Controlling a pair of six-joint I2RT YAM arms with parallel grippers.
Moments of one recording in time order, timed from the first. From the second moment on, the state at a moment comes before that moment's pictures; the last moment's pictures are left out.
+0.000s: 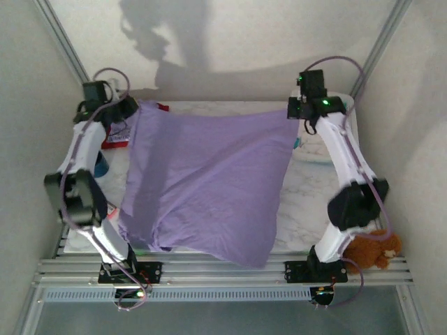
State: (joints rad) left arm 0.17 1.82 1.59 -0.42 0.41 -0.45; right arm 0.21 1.80 1.84 -0.86 0.18 0.14
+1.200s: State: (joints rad) left arm 0.19 2.18 2.28 -0.71 0.33 -0.44; right arm 0.19 1.92 2.16 -1.12 0.09 0.19
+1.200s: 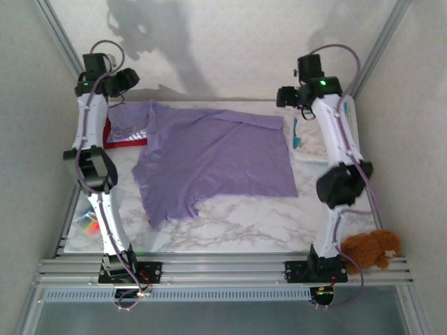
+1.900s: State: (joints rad) left arm 0.03 1.40 0.95 -0.73 0.17 -0.39; right arm 0.19 1.24 0.81 -0.86 -0.05 0.64
